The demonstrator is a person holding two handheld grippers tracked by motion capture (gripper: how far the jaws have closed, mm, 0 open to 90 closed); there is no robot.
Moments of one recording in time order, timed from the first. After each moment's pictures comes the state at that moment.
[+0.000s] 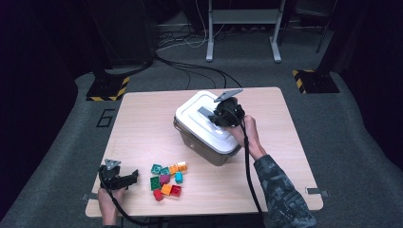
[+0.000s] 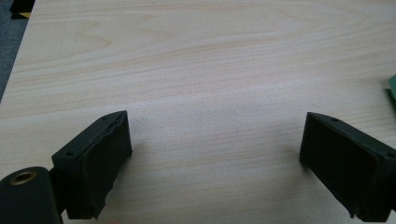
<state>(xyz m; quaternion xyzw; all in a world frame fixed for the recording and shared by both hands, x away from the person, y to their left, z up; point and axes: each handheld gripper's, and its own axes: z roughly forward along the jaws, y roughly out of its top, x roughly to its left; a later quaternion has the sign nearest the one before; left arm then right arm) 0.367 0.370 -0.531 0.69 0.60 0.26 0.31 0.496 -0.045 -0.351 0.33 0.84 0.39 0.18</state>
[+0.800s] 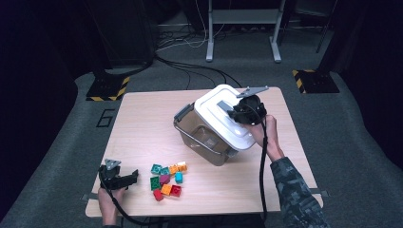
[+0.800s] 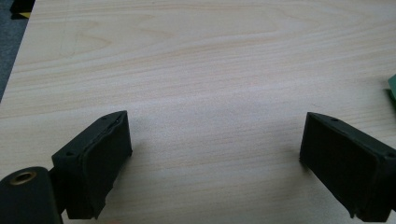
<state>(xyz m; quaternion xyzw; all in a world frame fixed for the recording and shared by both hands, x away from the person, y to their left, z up) 0.367 0.370 -0.531 0.69 0.60 0.26 0.31 0.488 -0.103 -0.337 0.37 0.82 0.39 0.21</state>
